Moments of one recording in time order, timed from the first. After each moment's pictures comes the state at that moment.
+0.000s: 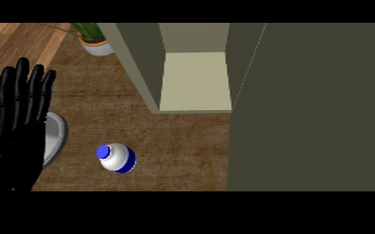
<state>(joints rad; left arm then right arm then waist) 0.01 0.11 -0.02 -2.10 0.01 0.04 -0.03 0.01 -0.11 0.00 -2.10 0.00 0.01 0.02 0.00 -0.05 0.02</state>
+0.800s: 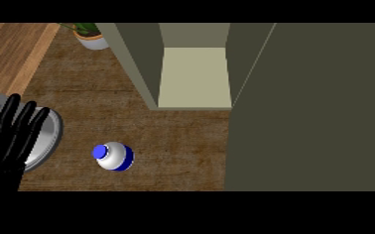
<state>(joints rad) 0.23 0.16 0.07 -2.23 0.38 -0.15 0.13 0.36 -0.09 0.21 -2.43 -0.11 0.13 0.12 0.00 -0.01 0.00</state>
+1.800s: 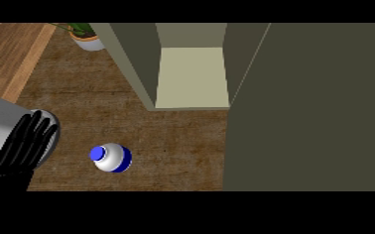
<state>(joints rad) 0.32 0.17 0.16 -2.00 0.31 -0.26 0.09 0.69 -0.12 0.43 -2.50 -0.03 0.16 -0.05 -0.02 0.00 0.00</state>
